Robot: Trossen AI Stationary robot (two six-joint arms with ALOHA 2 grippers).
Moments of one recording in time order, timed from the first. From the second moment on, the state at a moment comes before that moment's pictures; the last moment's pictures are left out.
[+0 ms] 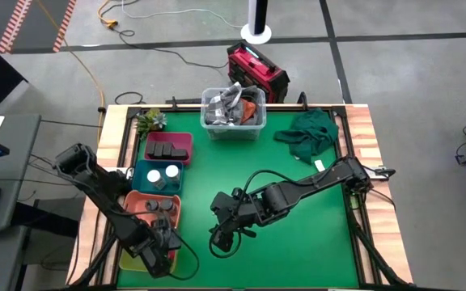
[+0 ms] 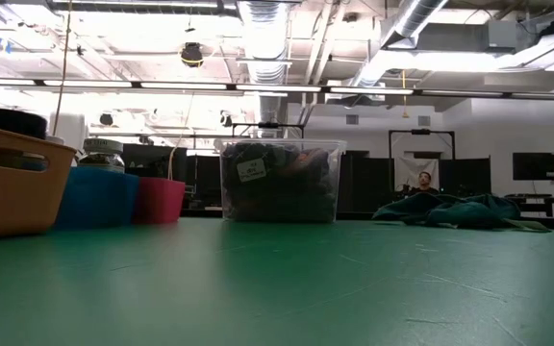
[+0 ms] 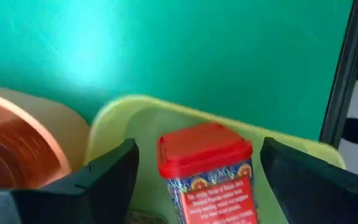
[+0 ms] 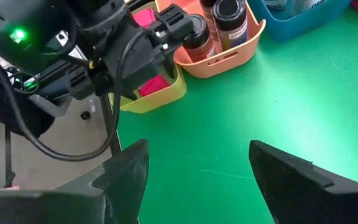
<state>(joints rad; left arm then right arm) -0.86 1.60 1.04 -0.66 -0.14 -1.04 0.39 2.07 2.14 -0.88 0.21 0.78</state>
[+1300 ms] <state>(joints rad) -0.99 1.50 1.08 -0.78 -0.38 -1.18 0.39 2.07 2.14 -0.88 0.21 0.78</state>
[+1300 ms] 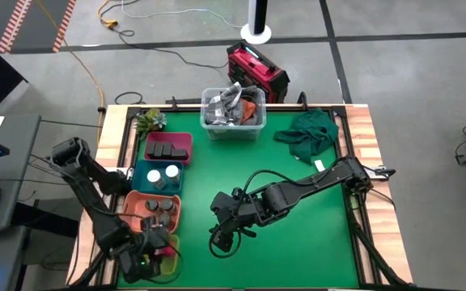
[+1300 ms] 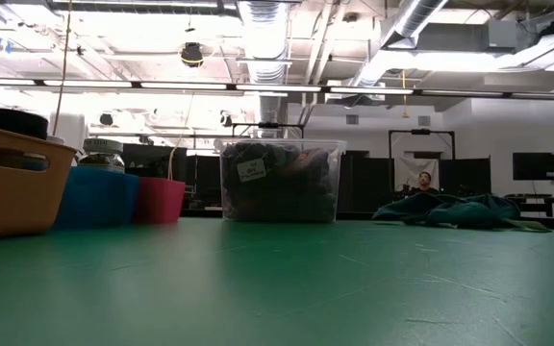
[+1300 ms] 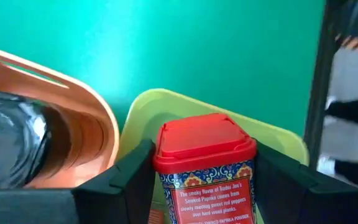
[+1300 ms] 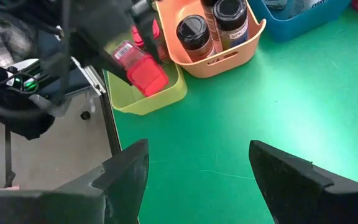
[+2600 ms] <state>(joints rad) -1.18 1.54 1.04 -0.71 -0.78 -1.13 0.40 2.07 2.14 -0.88 0.21 0.77</state>
